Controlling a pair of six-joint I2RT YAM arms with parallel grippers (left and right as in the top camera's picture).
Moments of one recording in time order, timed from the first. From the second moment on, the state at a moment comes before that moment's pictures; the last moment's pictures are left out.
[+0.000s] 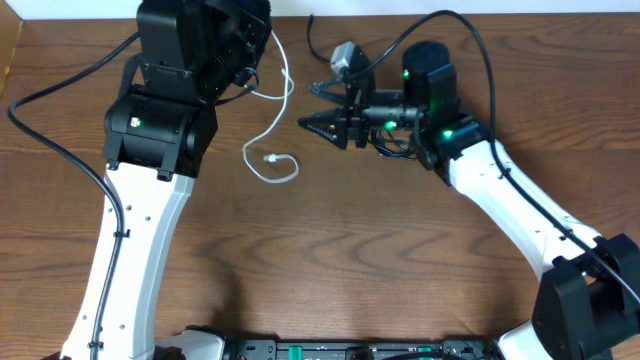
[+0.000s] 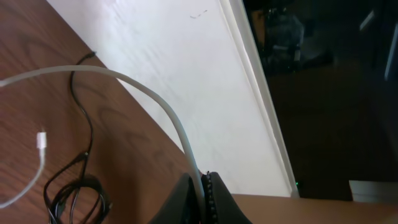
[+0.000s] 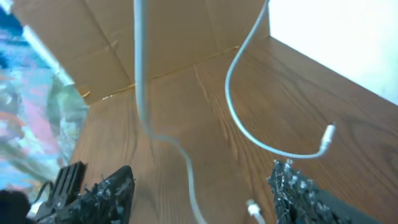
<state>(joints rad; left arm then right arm) -0.24 1.48 1.75 -0.63 0.10 -1.22 0.45 1.69 1.28 0.12 -0.94 0.03</state>
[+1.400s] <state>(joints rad) -0.31 1.48 1.75 -0.63 0.11 -1.27 0.36 1.71 1.27 0.37 -1.23 0.02</state>
